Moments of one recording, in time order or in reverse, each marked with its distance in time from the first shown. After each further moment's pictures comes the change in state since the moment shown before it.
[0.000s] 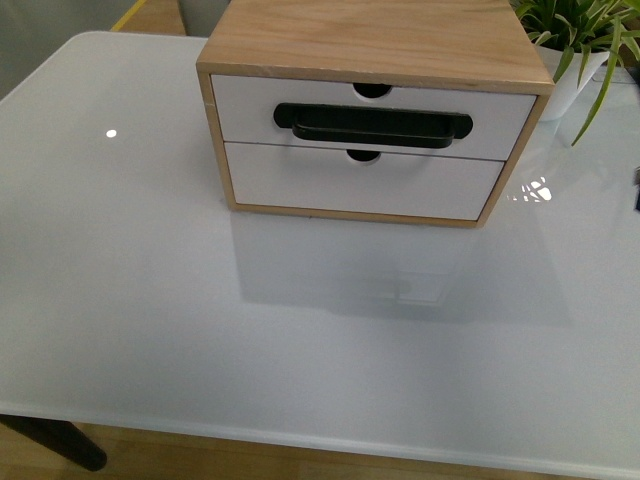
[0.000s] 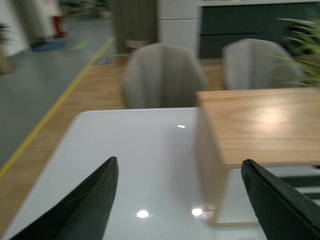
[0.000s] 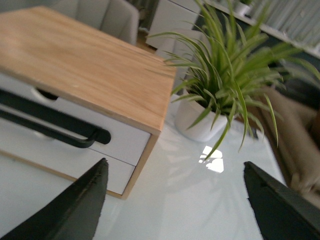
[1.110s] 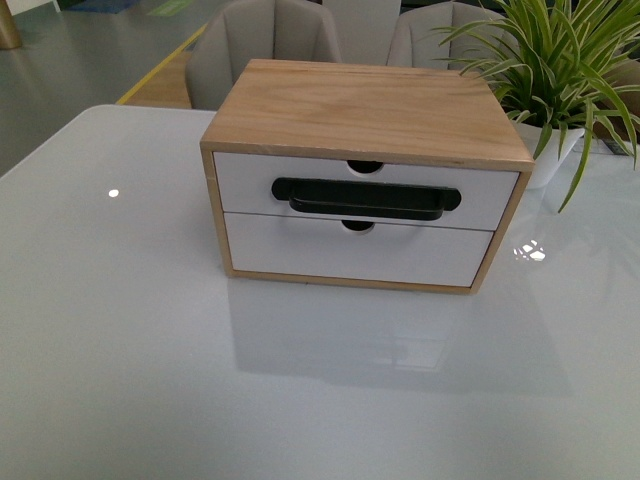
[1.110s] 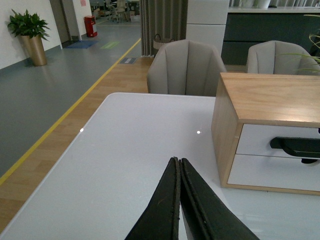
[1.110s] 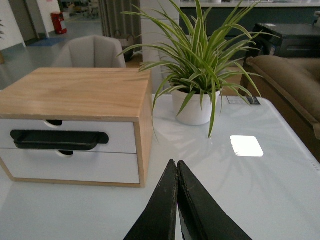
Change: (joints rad) left arm 0.022 -0.682 -0.389 -0.277 -0.045 -0.025; right arm -0.286 -0.879 -0.250 -0.568 -0.249 0.340
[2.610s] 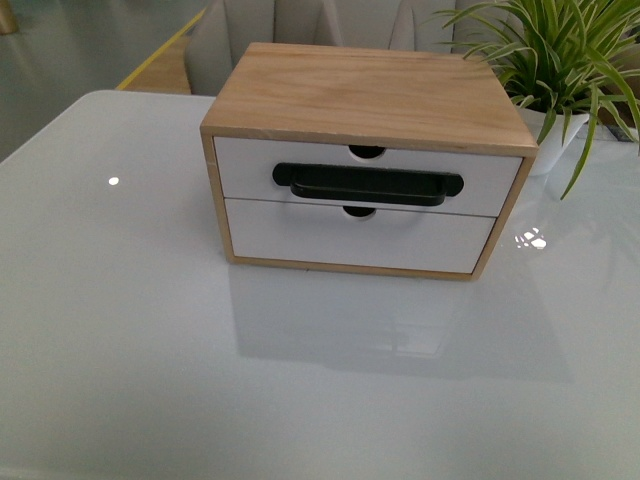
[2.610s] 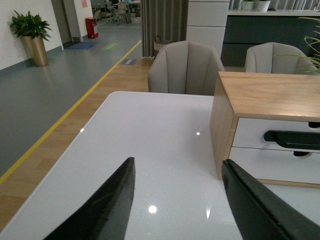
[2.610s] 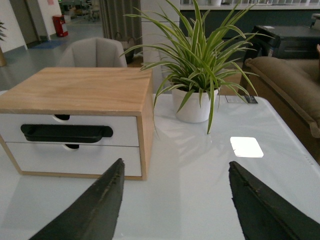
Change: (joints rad) left arm 0.000 -0.505 0.000 -0.504 0.000 0.000; right arm 0.000 -0.481 0.000 -0.478 0.000 0.000
